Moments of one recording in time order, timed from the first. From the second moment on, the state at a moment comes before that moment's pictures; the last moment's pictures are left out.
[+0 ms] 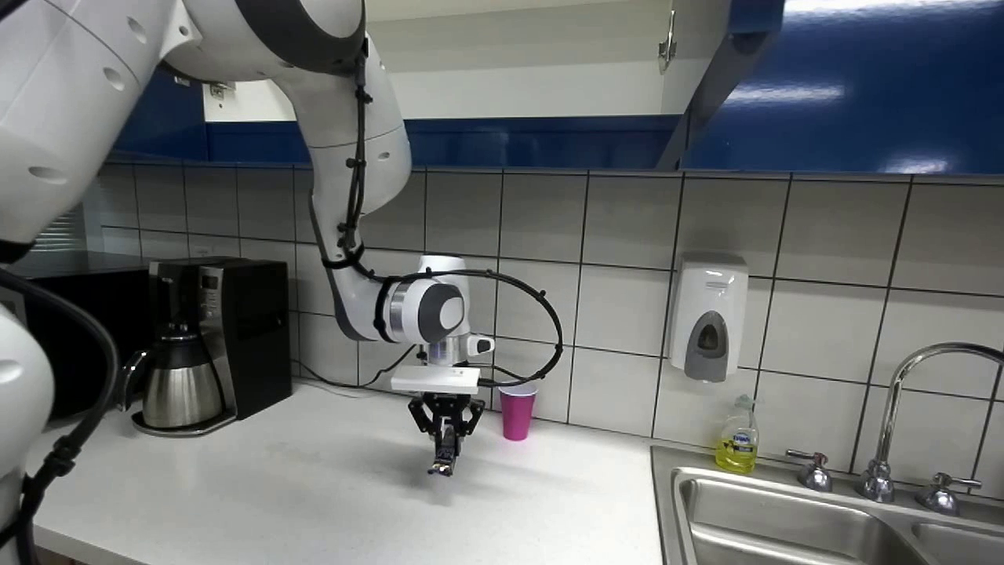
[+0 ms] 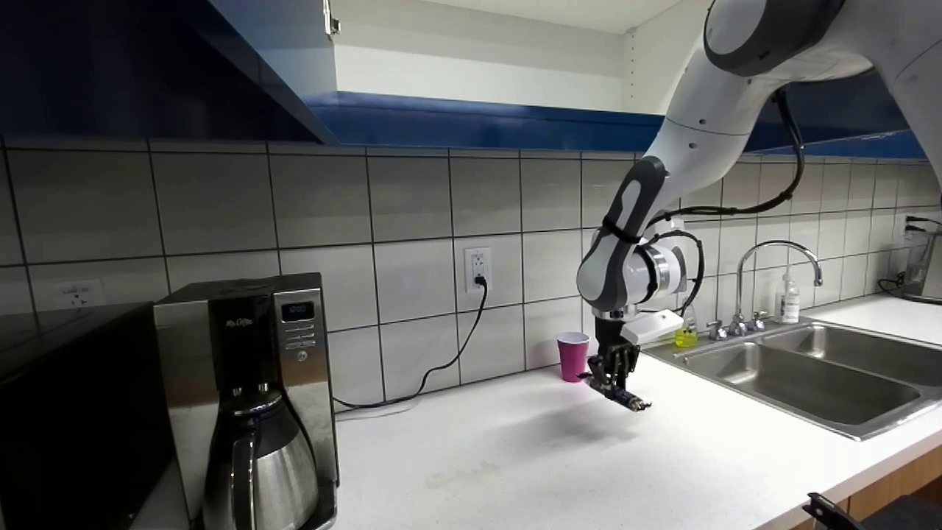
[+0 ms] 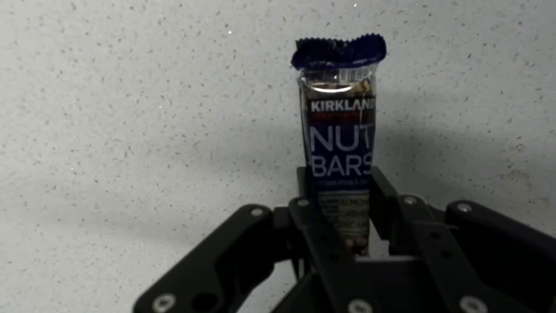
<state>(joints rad) -0.14 0.46 -0.01 -2.20 -0.12 2.70 -0.26</state>
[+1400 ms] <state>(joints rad) 0.02 -0.06 -0.09 -2.71 -0.32 2.73 0.14</state>
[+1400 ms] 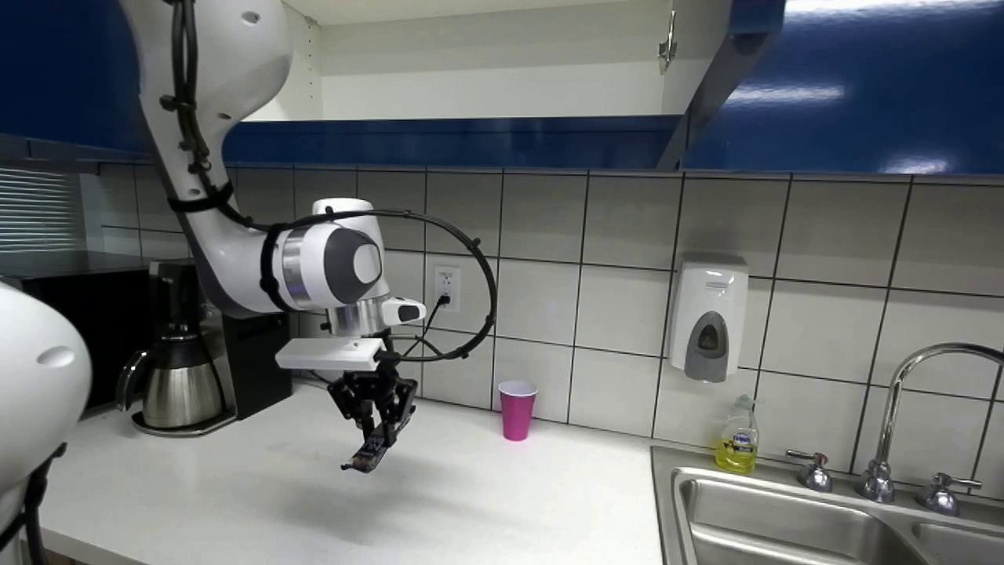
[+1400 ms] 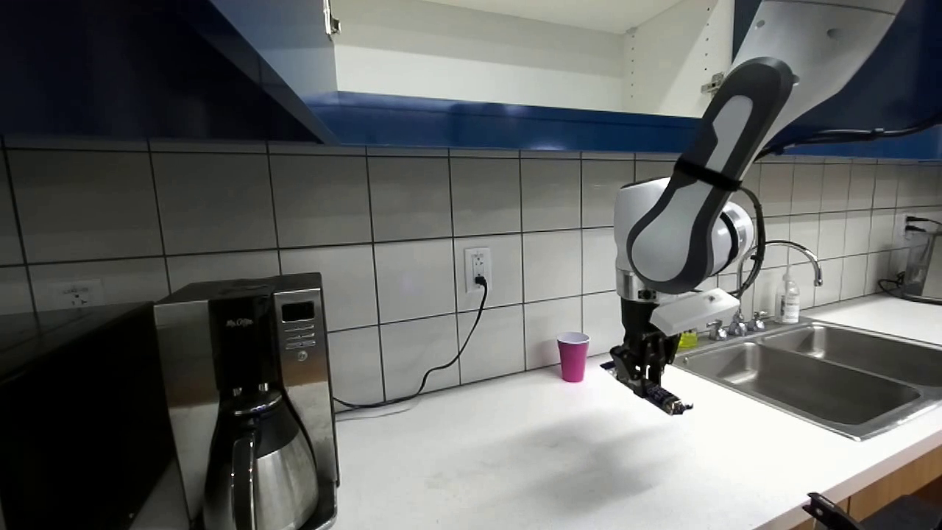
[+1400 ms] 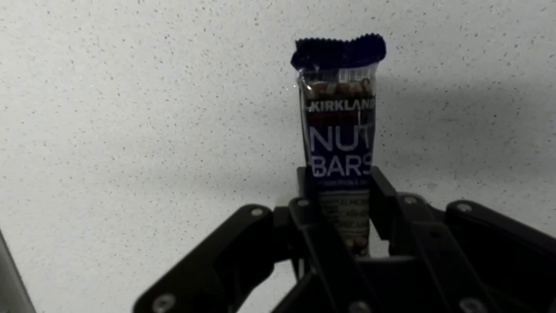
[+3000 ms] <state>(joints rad) 0.01 -0.63 0.09 -2.77 -0.15 2.55 0.16</state>
